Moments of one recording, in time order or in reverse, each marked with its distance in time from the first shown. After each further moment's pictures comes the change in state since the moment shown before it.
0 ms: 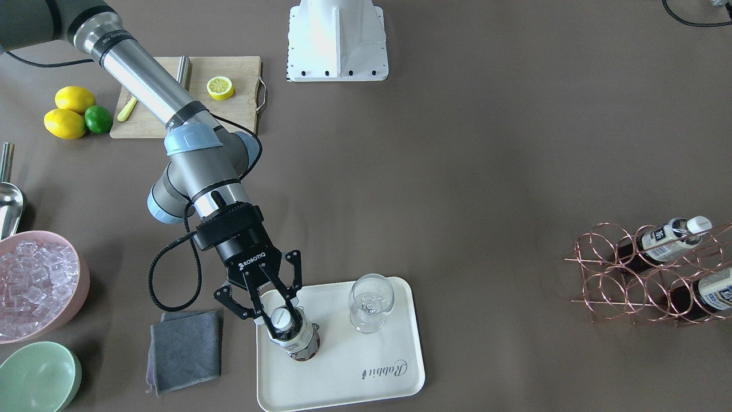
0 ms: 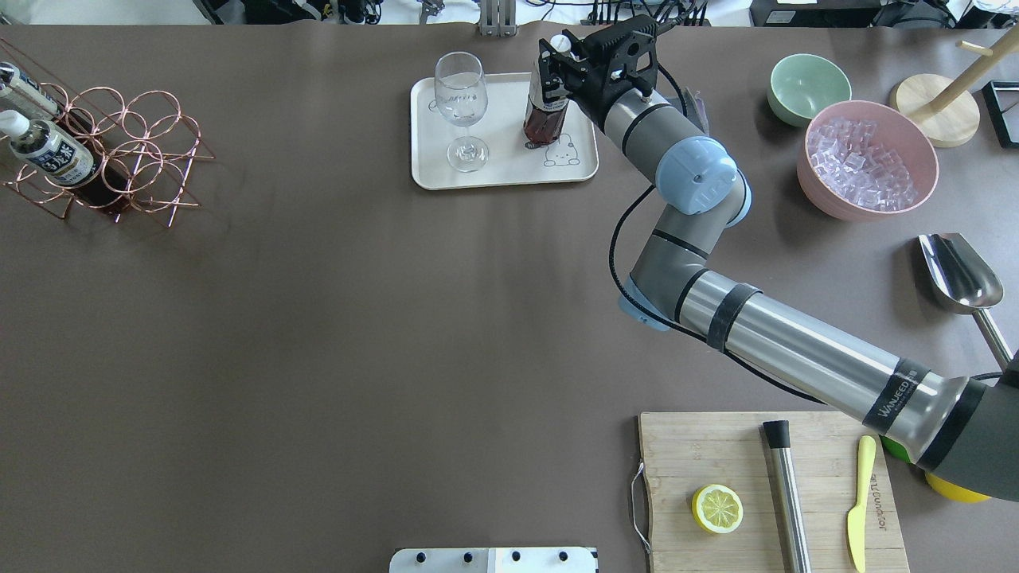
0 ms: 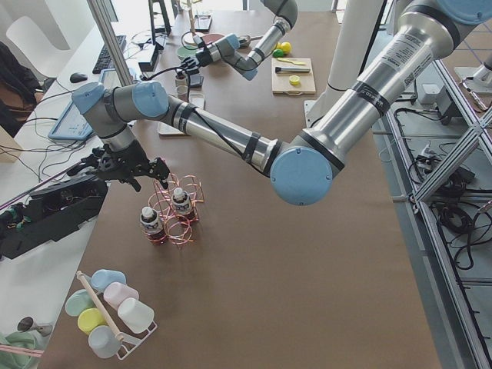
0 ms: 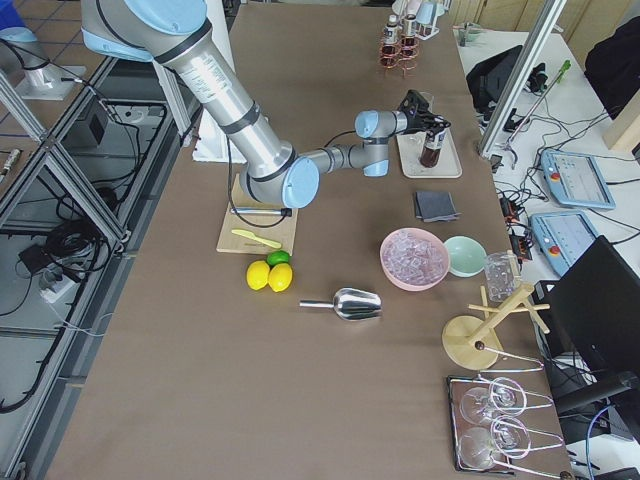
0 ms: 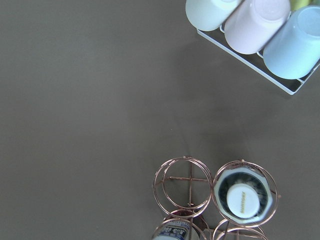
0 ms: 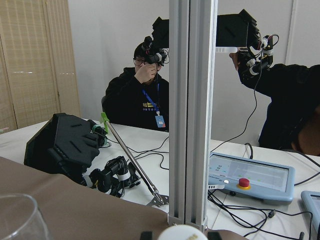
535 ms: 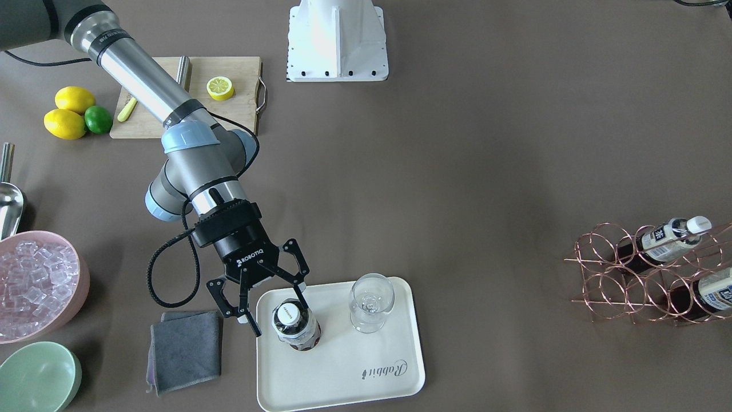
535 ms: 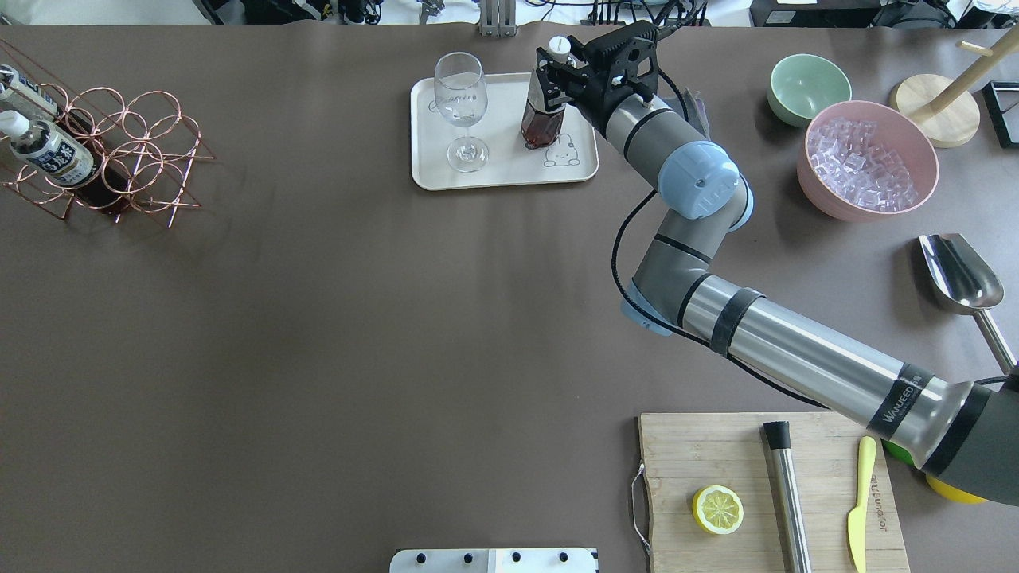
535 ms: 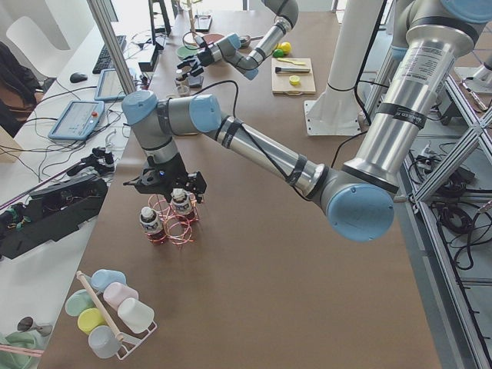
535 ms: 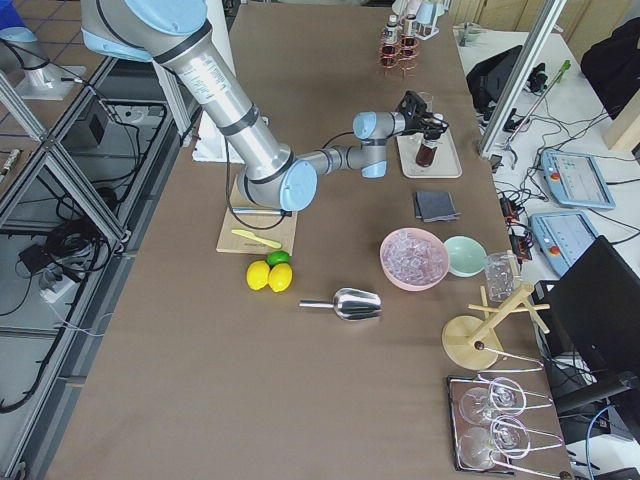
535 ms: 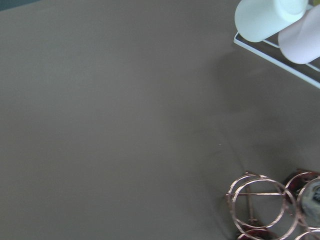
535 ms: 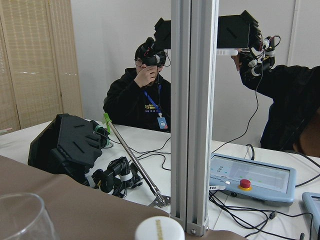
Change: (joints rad) left arm -0.043 0.312 -0.406 0.024 -0.002 0.056; right arm -0.002 -0.020 0.030 -0.004 0.004 -0.006
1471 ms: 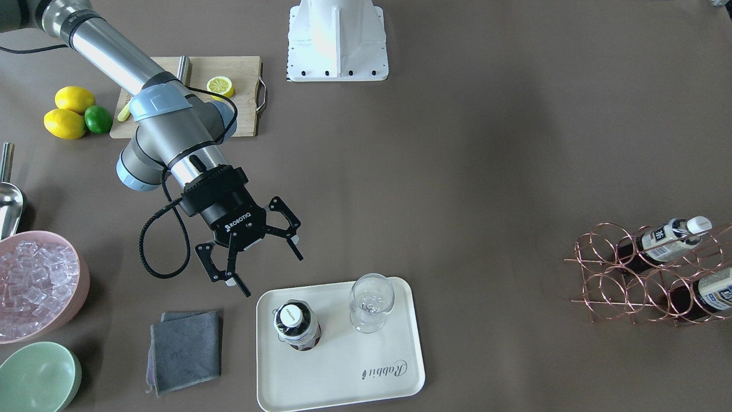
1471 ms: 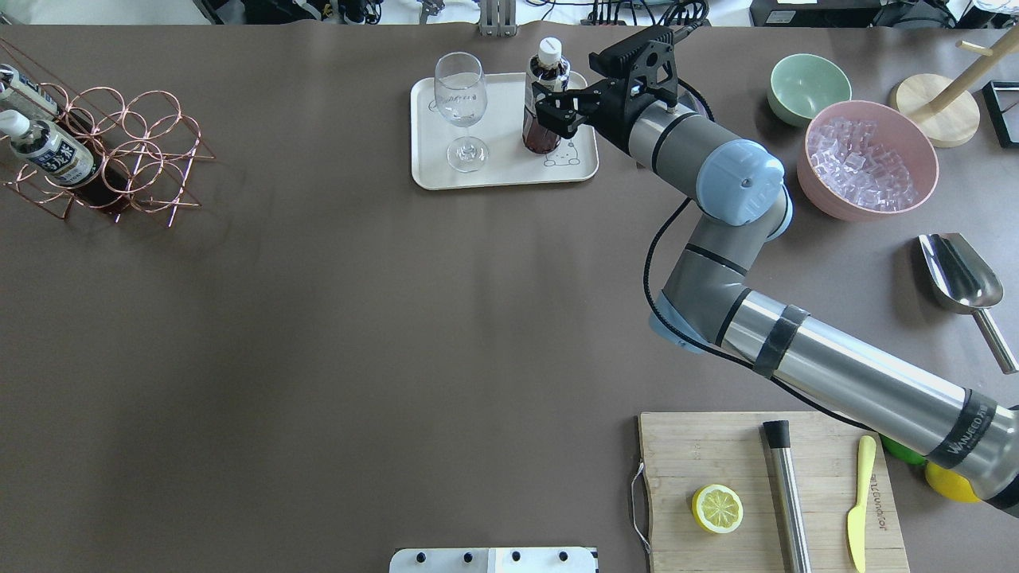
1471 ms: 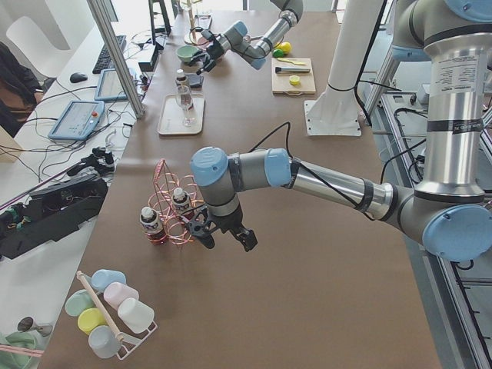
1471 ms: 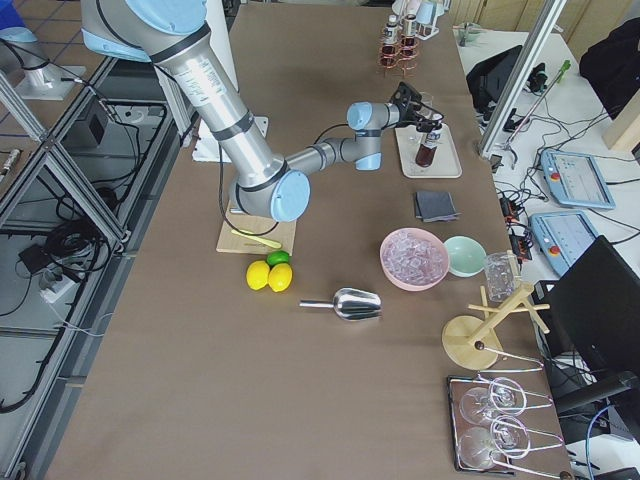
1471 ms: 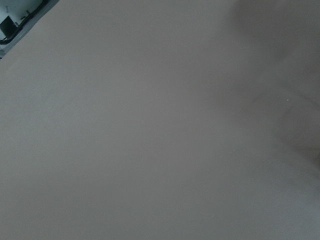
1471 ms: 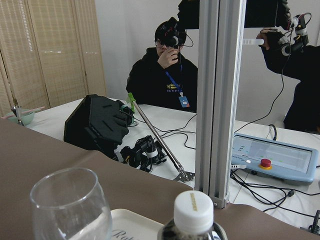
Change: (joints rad) left arm -0.061 0.418 -0.183 -0.197 -0.069 0.671; right arm 0.009 -0.163 0.297 -0.184 0.189 0.000
